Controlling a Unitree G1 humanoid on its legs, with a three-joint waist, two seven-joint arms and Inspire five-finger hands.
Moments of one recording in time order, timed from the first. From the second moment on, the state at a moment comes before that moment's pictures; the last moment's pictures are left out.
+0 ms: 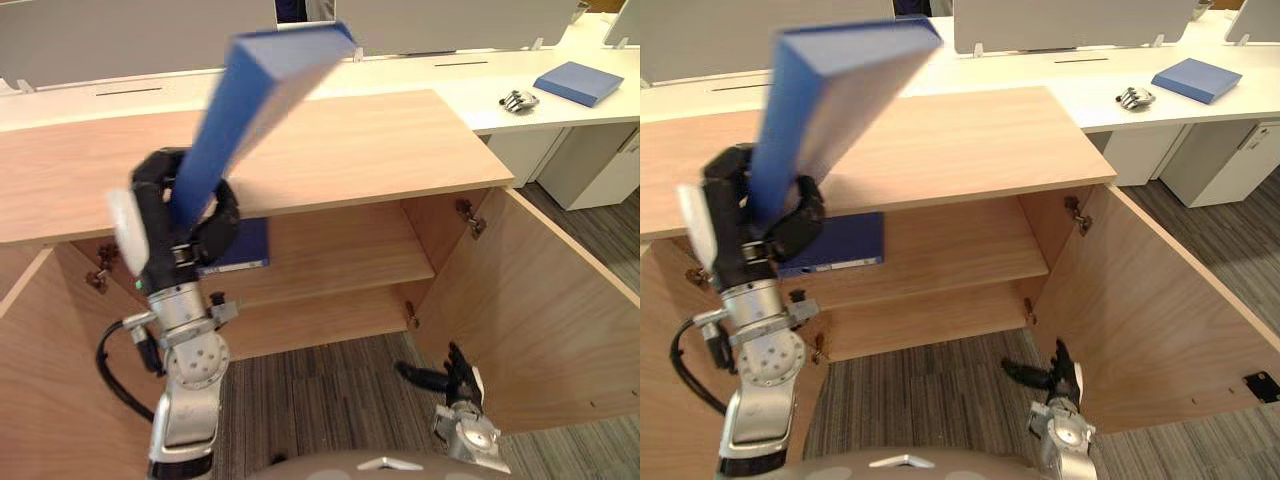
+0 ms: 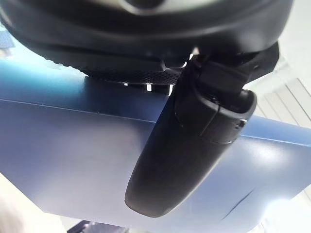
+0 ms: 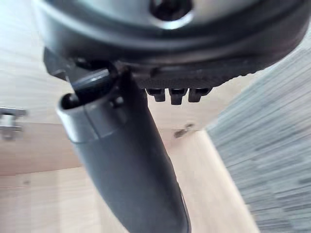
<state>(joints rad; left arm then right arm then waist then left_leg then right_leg) 0.19 0.08 0.09 -0.53 0.42 -0.09 0.48 0.26 0.01 -0.09 0.39 0.16 -0.06 -0.20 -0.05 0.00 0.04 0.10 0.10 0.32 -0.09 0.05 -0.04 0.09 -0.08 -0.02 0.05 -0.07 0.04</state>
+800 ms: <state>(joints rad) 0.33 0.00 -0.04 -0.54 -0.39 -0.23 0.06 0.18 -0.03 -0.02 -0.25 0.16 -0.18 -0.09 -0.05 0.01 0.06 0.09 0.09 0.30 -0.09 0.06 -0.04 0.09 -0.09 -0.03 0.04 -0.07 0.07</state>
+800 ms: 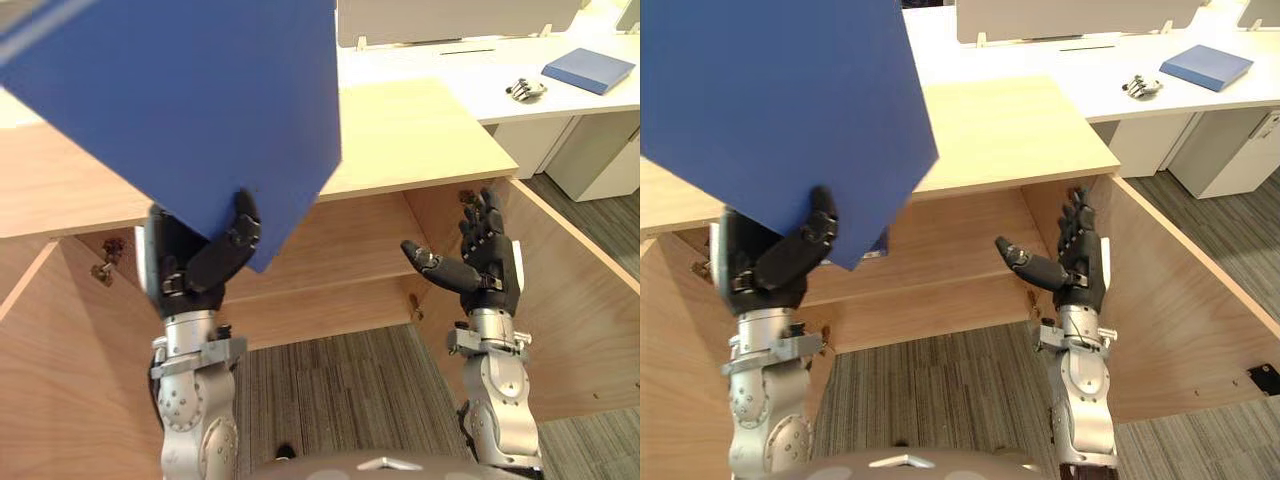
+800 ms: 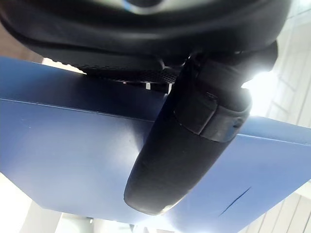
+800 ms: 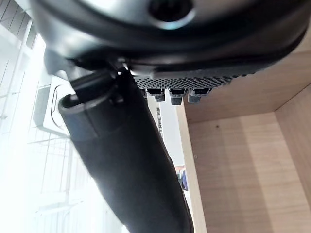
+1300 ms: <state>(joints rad) 0.33 0.09 -0.15 -0.45 -0.47 -0.20 -0.14 0.06 -0.18 -0.02 -0.26 0.28 -0.18 0.03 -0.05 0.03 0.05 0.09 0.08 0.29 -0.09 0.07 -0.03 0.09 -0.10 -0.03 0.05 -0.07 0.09</state>
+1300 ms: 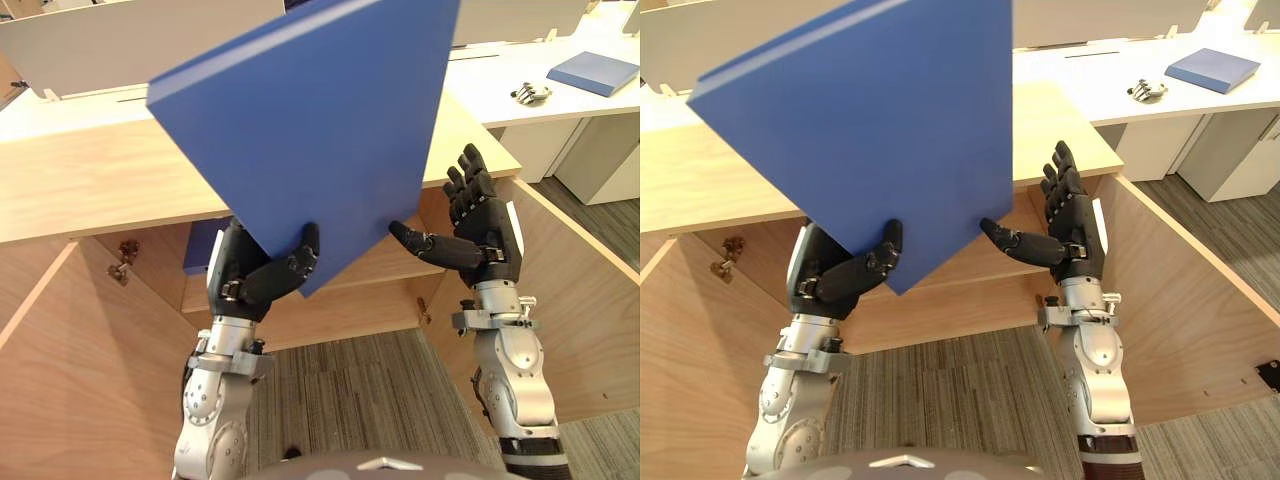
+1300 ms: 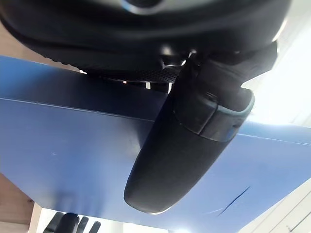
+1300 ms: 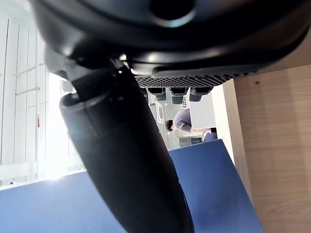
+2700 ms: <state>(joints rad) 0.26 0.12 -0.01 -0.25 -0.34 -0.18 -0.13 -0.01 -0.24 0.06 -0.09 0.26 -0.13 0.22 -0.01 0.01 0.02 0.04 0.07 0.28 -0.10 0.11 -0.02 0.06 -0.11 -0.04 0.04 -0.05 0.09</state>
